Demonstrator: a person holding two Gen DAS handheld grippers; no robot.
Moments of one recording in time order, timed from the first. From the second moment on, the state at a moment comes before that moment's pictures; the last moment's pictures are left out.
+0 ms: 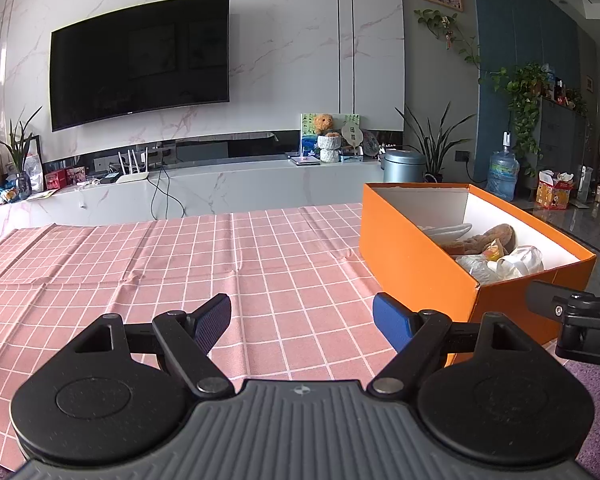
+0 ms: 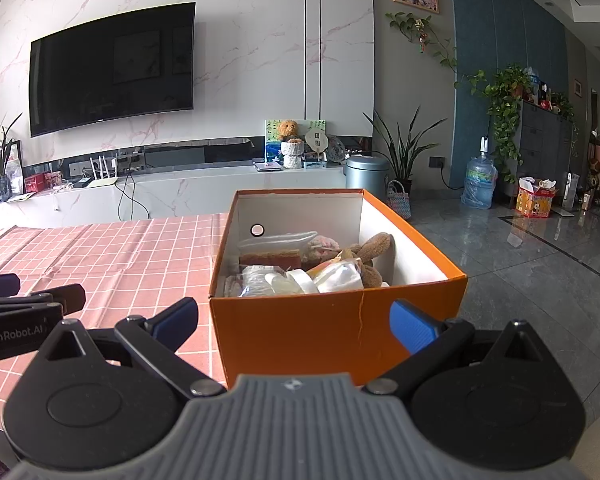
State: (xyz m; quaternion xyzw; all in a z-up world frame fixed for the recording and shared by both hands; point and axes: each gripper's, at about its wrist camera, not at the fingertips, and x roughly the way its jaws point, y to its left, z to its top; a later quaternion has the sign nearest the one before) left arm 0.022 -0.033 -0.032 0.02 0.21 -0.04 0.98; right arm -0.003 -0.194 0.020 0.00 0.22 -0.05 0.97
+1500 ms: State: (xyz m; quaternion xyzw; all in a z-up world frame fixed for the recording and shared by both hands) left arm 0.018 -0.033 -0.027 0.02 0.21 -0.04 0.98; right arm -0.006 -0.195 0.020 0.01 0.23 -0.04 0.97
